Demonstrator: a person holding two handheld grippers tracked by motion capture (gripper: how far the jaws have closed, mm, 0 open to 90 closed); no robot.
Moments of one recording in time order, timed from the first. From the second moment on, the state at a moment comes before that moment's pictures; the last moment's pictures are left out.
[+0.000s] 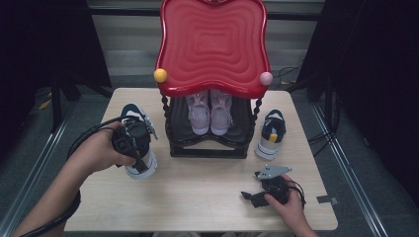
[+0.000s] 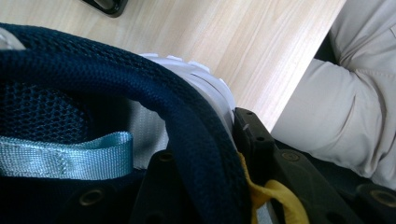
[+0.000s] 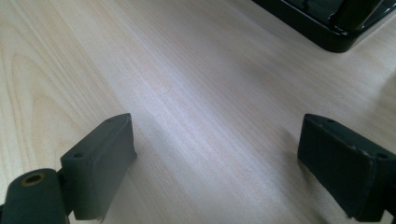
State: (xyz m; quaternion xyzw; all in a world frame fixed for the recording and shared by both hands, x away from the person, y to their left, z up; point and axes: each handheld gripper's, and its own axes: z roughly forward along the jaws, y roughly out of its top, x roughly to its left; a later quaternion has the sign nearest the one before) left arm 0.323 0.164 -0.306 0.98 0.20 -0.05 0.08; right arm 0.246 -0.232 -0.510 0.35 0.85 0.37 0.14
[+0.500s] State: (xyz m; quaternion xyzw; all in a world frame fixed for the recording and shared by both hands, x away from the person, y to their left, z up) left arm 0.327 0.161 -0.262 0.98 0.20 -0.05 0.09; right arm 0.246 -0.232 -0.510 0.35 0.85 0.37 0.14
